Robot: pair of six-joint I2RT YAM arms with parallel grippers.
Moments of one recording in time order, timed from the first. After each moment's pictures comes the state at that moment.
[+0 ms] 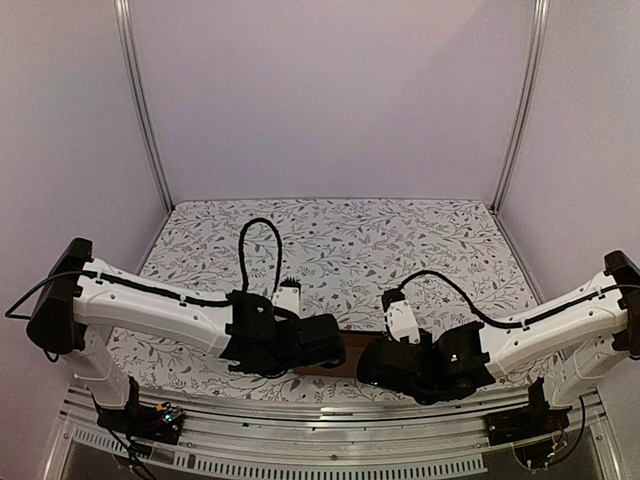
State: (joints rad) left arm -1.38 1.74 1.20 -0.79 -0.72 -1.23; right arm 1.45 1.53 0.88 -0.44 0.88 1.00
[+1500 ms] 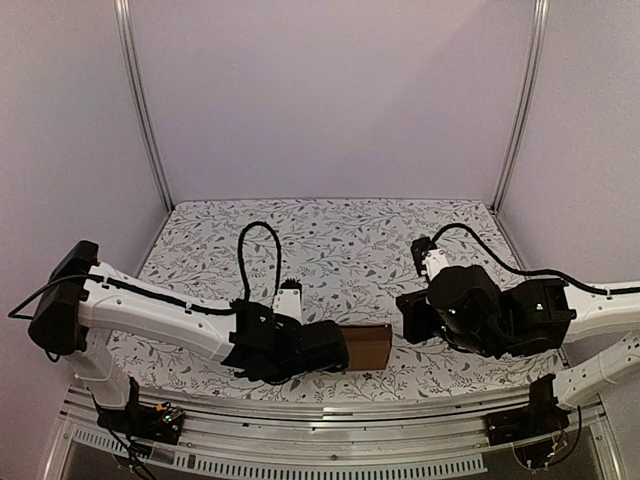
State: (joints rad) left arm -1.39 1.75 1.15 -0.67 -0.77 -1.26; right arm 1.35 1.13 0.88 -0.44 0.68 0.76
